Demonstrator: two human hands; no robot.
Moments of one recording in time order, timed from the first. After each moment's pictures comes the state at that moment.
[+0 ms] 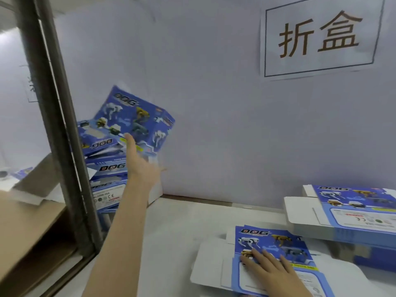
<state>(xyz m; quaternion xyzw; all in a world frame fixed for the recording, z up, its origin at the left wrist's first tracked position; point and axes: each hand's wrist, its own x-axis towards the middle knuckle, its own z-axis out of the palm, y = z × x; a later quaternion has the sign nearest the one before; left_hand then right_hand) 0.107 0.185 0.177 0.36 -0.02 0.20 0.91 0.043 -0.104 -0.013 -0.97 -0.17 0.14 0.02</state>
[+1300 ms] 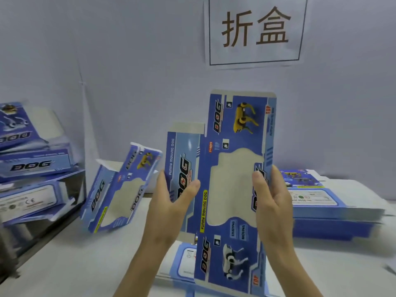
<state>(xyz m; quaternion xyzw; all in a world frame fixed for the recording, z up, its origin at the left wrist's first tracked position) 0.024 0.030 0.097 0.69 -0.17 0.18 0.68 -0.006 -0.131 0.099 -0.63 -0.05 -0.40 0.66</state>
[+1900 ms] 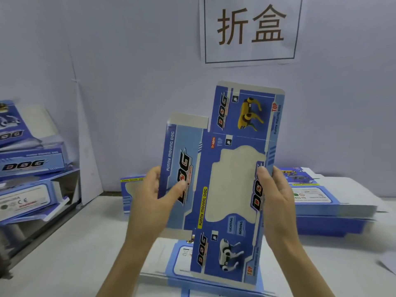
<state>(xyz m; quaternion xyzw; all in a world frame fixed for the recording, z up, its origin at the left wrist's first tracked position) 0.026 0.042 0.102 0.70 -0.16 0.20 0.67 0.001 -0.154 0.095 -0.59 -0.05 -0.34 0.73</state>
